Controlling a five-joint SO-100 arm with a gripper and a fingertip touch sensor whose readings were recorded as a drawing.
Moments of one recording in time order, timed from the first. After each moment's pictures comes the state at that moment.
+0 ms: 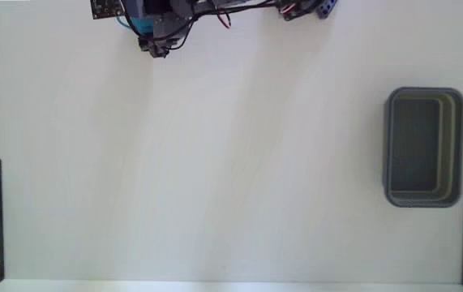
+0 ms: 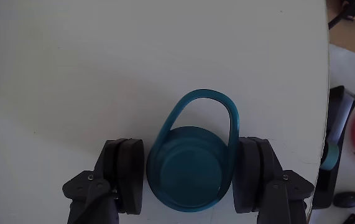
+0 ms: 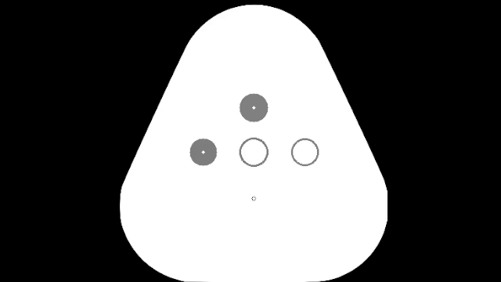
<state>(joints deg) 79.4 109.8 128.2 38.1 -0.3</state>
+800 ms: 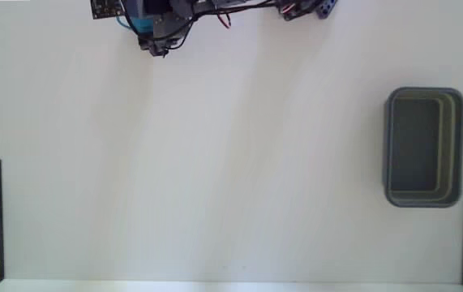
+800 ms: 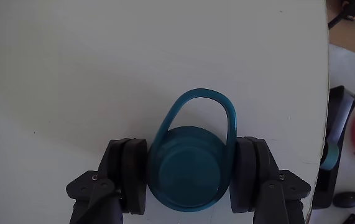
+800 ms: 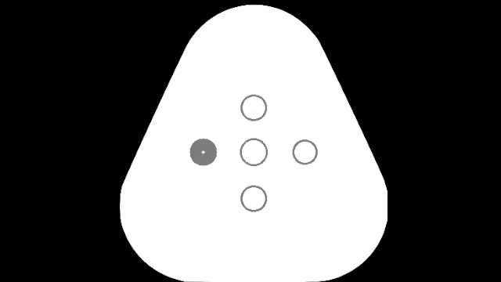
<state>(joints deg) 79.4 109.8 128.2 38.1 -0.3</state>
